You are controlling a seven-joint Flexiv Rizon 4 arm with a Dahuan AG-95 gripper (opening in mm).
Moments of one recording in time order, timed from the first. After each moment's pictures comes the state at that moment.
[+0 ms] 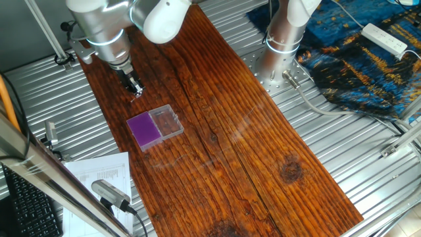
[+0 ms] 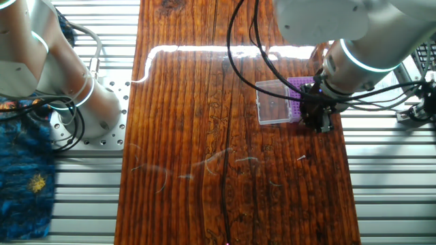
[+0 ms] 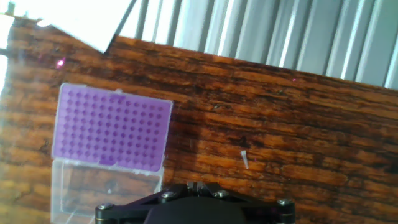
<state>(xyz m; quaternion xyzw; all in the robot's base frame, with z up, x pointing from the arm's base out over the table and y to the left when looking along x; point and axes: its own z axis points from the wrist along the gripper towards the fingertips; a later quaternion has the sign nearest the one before) 0.568 -0.073 0.106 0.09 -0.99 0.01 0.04</state>
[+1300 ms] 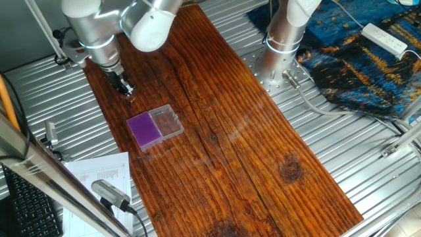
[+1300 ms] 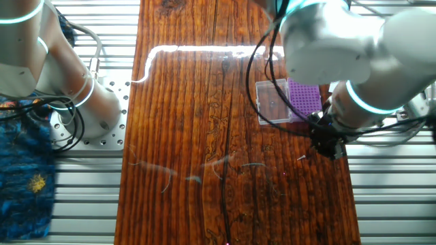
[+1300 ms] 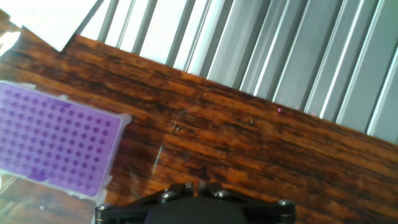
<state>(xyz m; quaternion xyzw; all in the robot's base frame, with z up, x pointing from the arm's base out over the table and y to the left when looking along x) 0.599 -0.116 0.053 0.18 -0.98 0.01 0.02</state>
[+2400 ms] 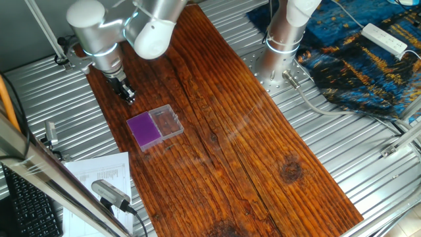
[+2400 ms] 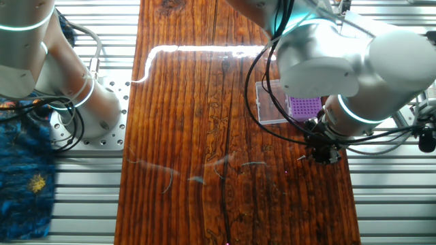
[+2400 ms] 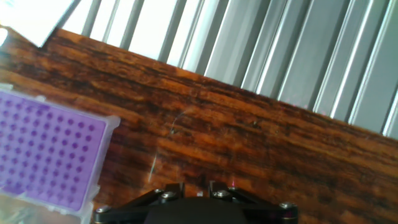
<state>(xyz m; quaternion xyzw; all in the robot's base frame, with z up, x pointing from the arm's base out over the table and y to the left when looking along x) 0.600 -0.118 0.024 0.17 -0.98 0.01 0.02</state>
